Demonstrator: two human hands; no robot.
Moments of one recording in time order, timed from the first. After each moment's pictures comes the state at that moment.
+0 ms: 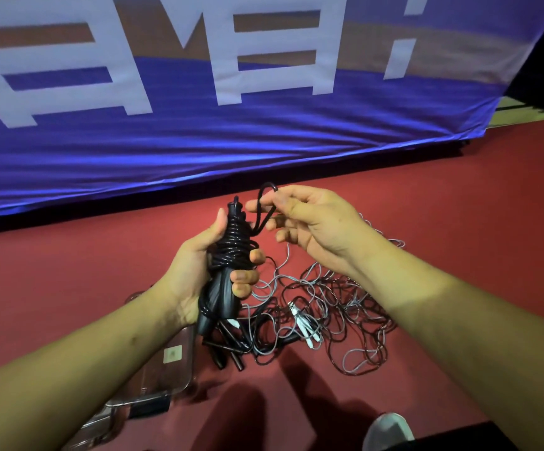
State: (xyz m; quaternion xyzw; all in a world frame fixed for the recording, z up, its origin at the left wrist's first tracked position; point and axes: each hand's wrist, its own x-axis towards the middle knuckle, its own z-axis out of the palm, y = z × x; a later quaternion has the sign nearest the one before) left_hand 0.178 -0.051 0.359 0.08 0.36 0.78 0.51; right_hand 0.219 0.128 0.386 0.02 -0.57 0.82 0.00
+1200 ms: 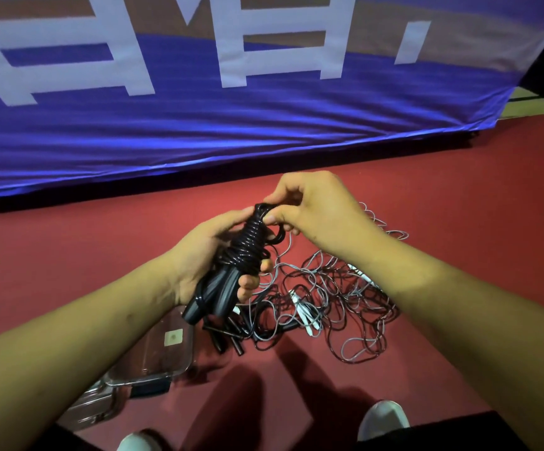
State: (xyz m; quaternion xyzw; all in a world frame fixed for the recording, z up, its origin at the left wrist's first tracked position) left_hand 0.175 -0.050 0.363 0.06 0.51 0.67 0.54; right_hand 0.216 0.126 0.388 0.03 -0.89 0.45 0.12
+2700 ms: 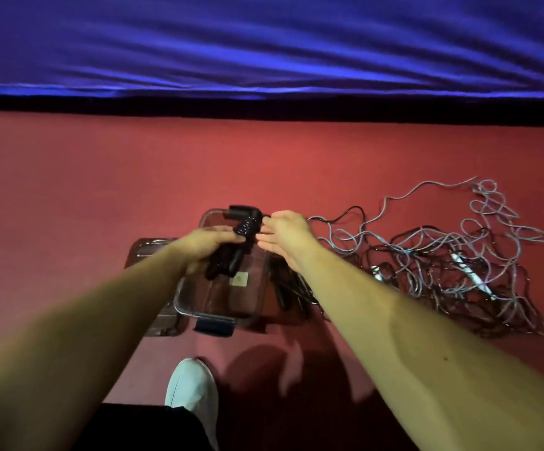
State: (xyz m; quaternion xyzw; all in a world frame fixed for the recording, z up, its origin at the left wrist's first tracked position) left_hand 0.077 -0.212 0.164 -0.14 0.70 0.61 0.34; right_hand 0.093 -0.047 0.175 -0.25 -0.58 0.75 -0.17
